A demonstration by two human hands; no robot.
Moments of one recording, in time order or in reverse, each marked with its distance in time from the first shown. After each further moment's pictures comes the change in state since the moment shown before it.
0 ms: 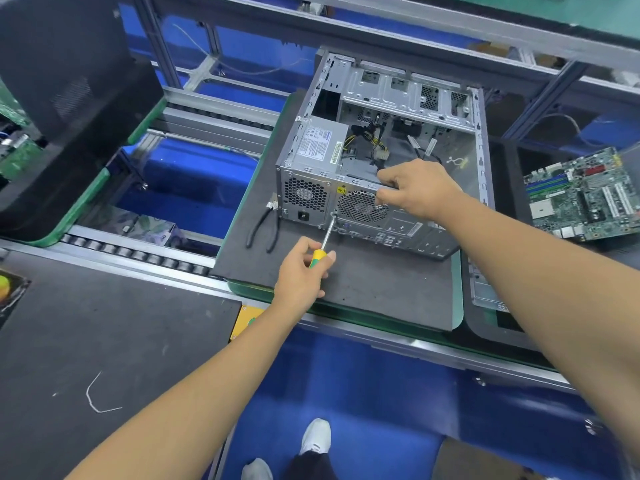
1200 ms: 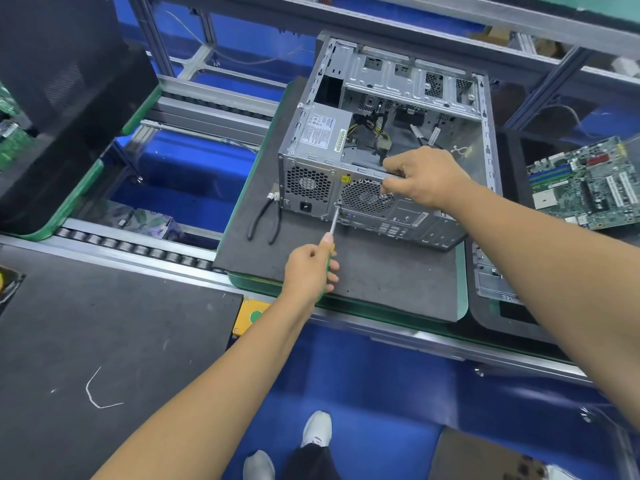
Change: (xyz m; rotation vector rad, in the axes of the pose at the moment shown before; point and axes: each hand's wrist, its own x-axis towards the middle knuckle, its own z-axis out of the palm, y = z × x) left_hand -0.005 0.011 0.009 -0.106 0.026 -0.228; right_hand -0.001 -0.003 -0.004 -0.018 0.000 -0.007
